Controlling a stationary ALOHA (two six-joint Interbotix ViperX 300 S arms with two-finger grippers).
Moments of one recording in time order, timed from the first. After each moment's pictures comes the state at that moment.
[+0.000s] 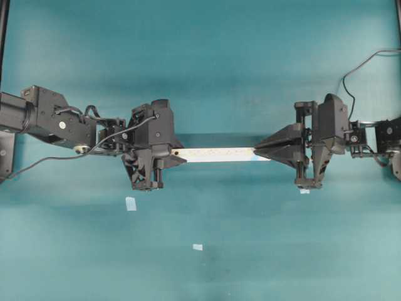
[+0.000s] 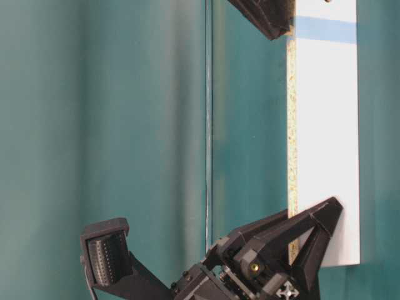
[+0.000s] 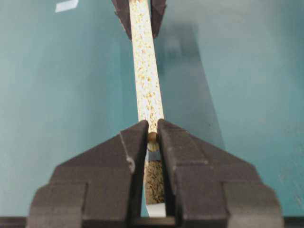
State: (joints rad) left arm -0.02 0.15 0.77 -0.06 -0.17 -0.01; right arm 0.01 0.02 1.18 0.03 -0.84 0.30
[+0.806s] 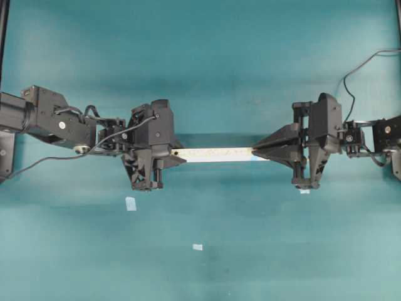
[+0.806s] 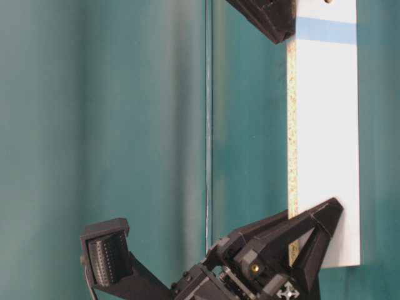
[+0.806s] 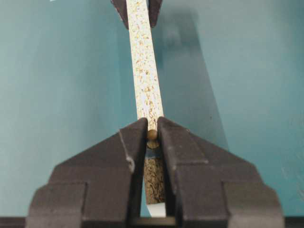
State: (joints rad) left arm -0.02 0.15 0.77 -0.06 -0.17 -0.01; right arm 0.01 0.01 1.16 0.02 -0.71 0.31
